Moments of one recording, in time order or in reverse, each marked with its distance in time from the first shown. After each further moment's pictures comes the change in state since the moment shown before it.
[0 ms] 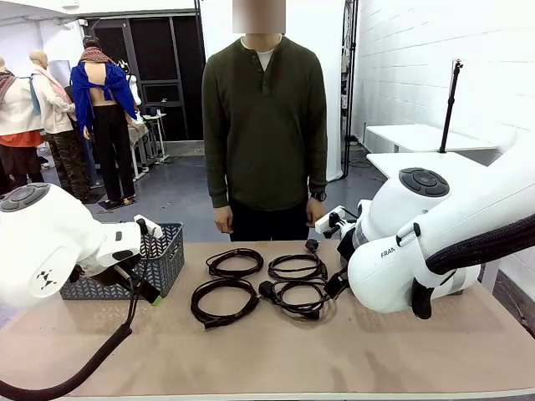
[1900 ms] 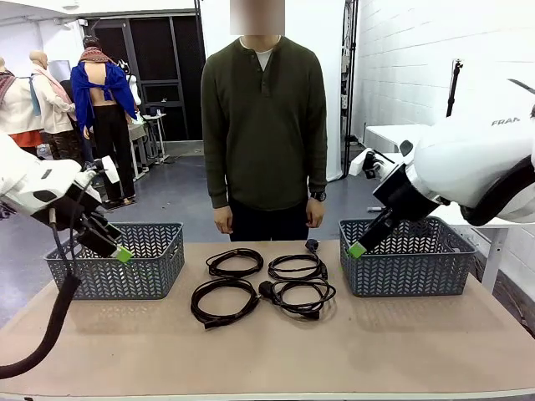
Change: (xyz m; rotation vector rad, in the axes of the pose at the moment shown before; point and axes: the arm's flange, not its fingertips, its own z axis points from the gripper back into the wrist) left arm 0.024 0.051 0.127 -0.258 -0.170 -0.348; right arm 0.008 -0.058 0.128 0.274 -0.137 0.199
